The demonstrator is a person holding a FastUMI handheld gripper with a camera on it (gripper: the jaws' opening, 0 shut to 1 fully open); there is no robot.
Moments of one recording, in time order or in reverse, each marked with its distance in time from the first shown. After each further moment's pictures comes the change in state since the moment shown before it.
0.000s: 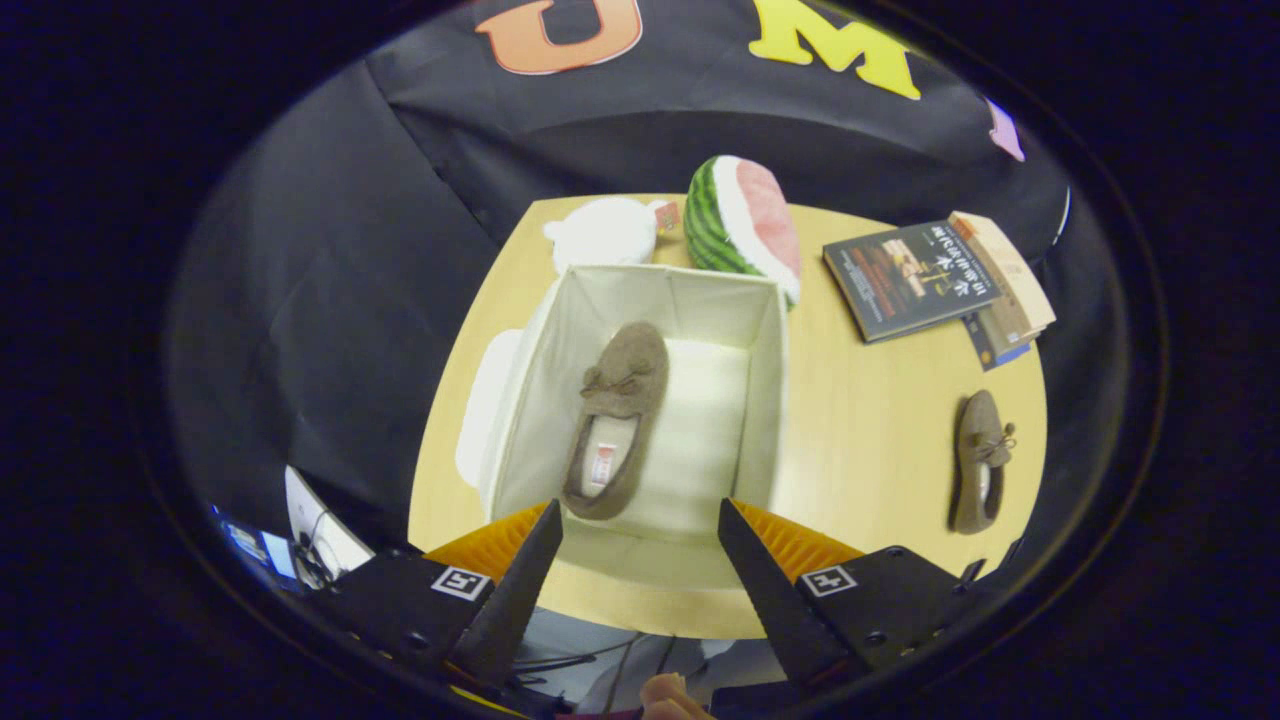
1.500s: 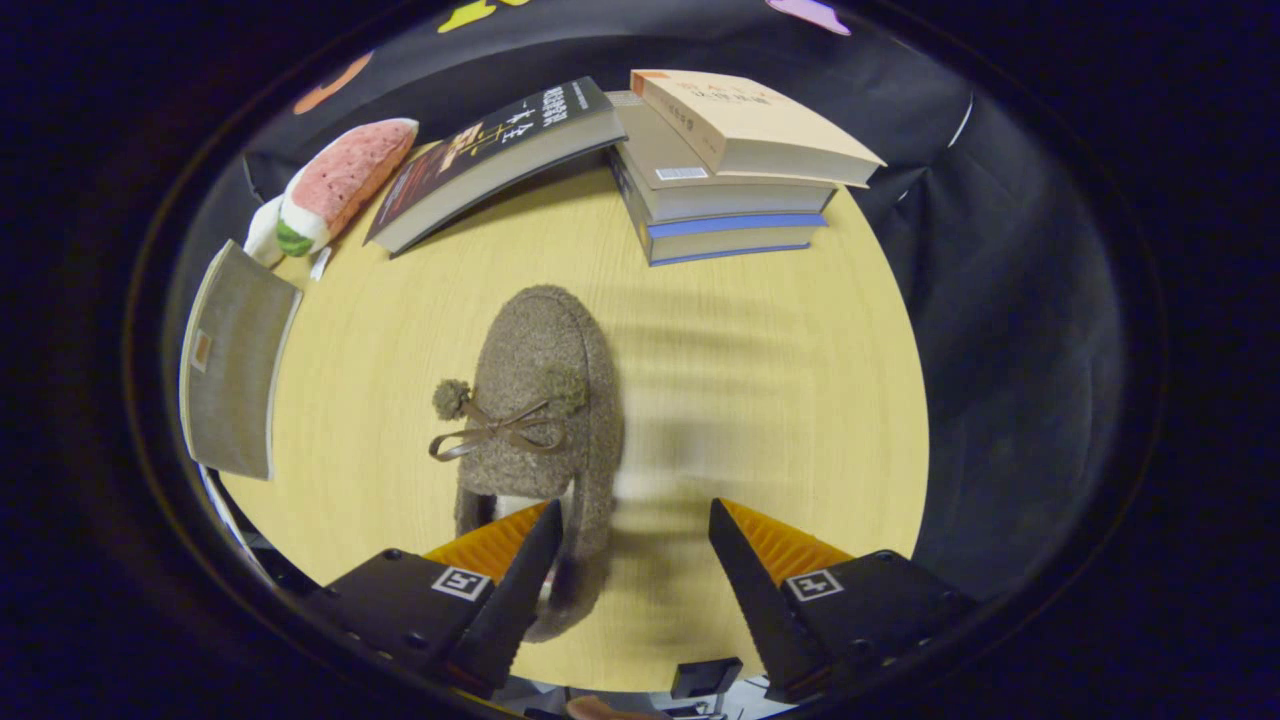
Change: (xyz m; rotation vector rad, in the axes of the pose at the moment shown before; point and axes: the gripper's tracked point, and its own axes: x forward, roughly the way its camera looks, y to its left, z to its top) arm 0.095 -0.504 -0.086 0.103 0.103 -0.272
